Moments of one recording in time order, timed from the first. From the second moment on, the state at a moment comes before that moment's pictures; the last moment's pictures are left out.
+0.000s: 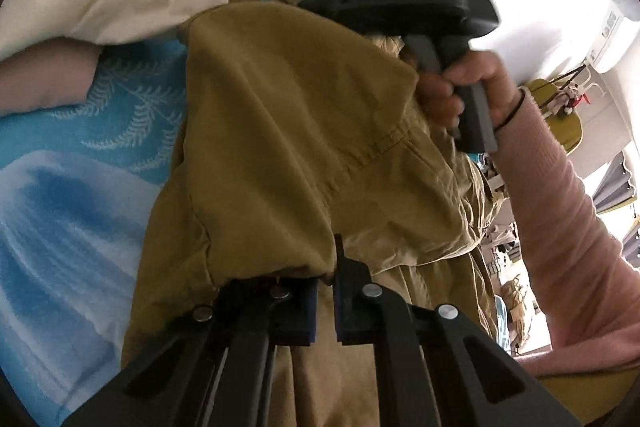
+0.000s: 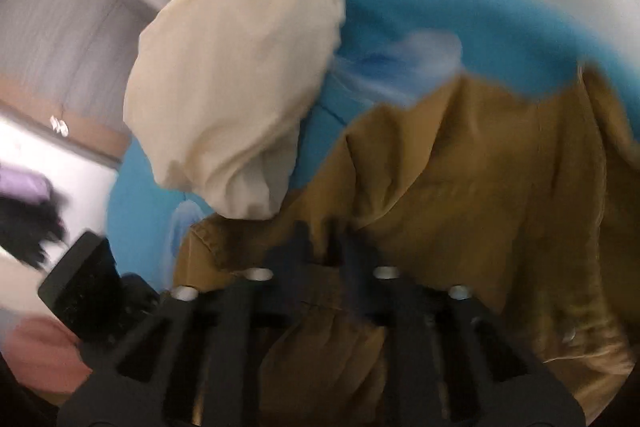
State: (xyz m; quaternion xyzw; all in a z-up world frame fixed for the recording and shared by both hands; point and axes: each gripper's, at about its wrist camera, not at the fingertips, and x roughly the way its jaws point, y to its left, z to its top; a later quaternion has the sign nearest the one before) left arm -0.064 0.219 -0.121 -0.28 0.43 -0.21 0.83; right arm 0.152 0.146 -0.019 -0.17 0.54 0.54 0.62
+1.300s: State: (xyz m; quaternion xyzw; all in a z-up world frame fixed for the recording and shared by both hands) left arm 0.022 0.168 -0.039 -0.06 0.40 -0.19 0.89; right arm 0.039 -0.217 0.016 -0.12 0.44 0.34 0.83
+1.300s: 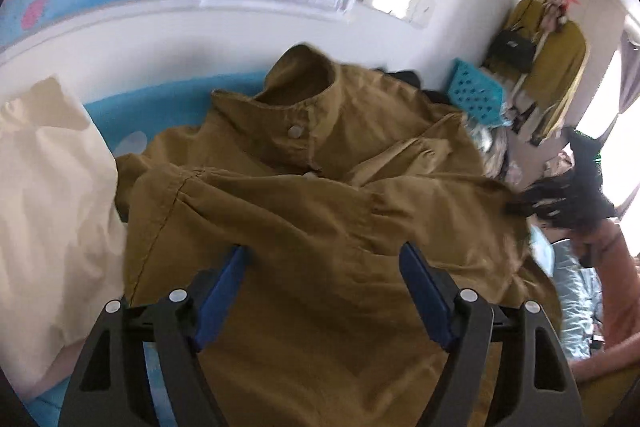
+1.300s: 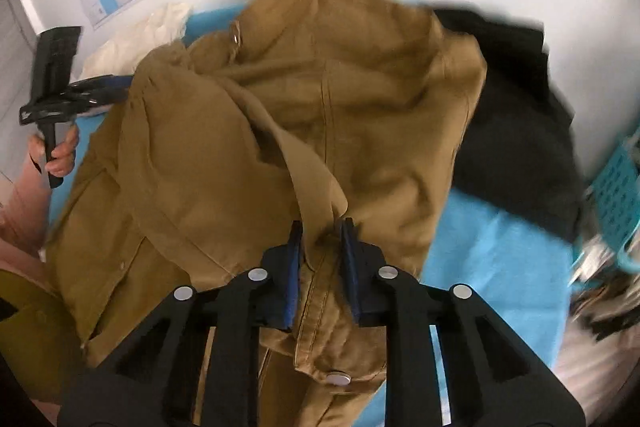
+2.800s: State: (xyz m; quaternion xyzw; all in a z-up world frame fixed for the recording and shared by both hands) left arm 0.029 0.176 -0.045 -0.01 0.40 -0.08 0.91; right arm 0.077 -0.245 0.014 0.00 0.38 0.34 0.86
